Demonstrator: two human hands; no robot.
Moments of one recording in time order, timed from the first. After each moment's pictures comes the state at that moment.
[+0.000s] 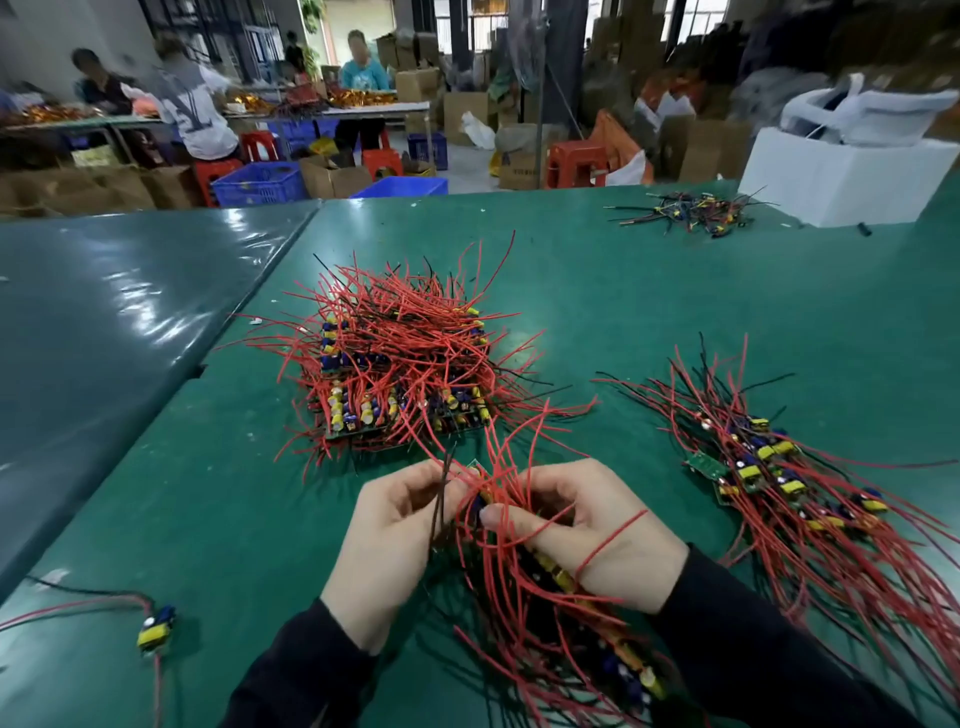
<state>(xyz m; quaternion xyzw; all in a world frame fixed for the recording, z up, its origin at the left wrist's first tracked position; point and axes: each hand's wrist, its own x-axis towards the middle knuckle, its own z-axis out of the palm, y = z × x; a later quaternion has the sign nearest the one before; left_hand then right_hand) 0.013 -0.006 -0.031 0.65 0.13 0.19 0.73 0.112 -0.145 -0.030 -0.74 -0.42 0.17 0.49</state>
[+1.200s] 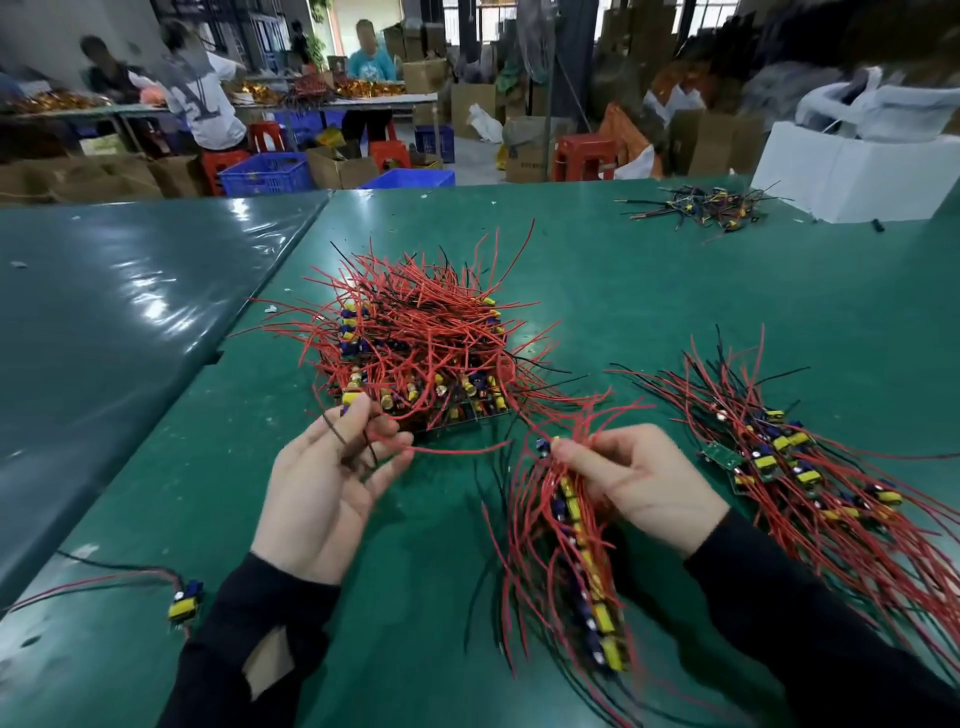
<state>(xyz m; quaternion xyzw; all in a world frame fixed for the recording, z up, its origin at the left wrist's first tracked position) 0.004 0.045 -0.012 0.43 0.23 0.27 0.83 0.129 -0.152 -0.022 -0.79 -0.27 0.16 0.52</state>
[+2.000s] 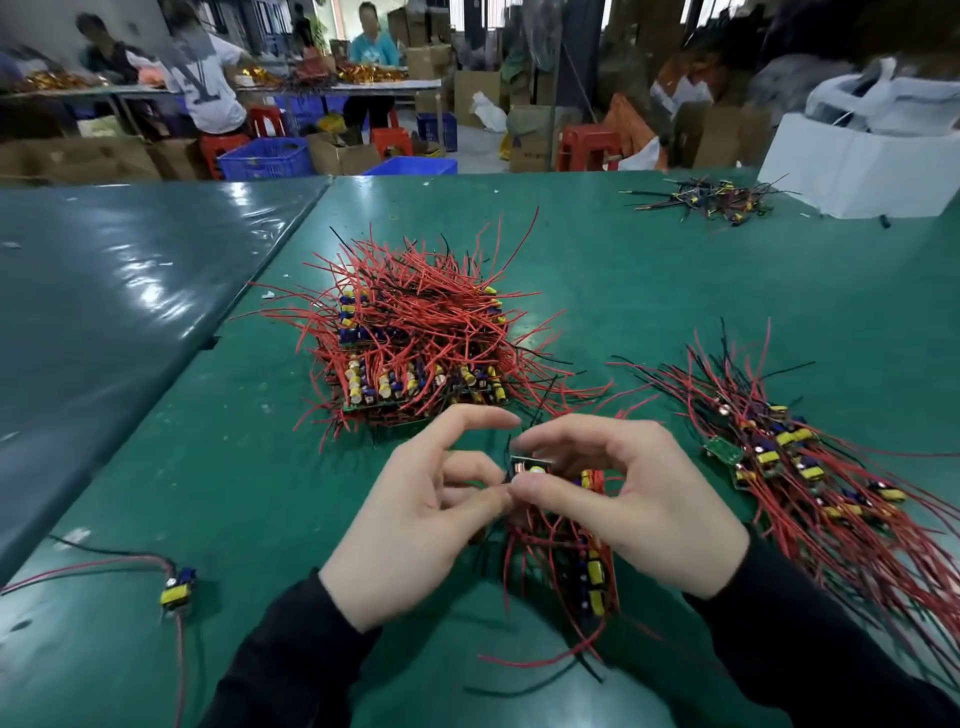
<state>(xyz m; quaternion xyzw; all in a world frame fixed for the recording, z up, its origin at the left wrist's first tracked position) -0.002 -0.008 -0.005 0.76 0.04 0.14 0.64 0.096 -0.157 0.002 -0.75 -0.43 0.09 0.50</state>
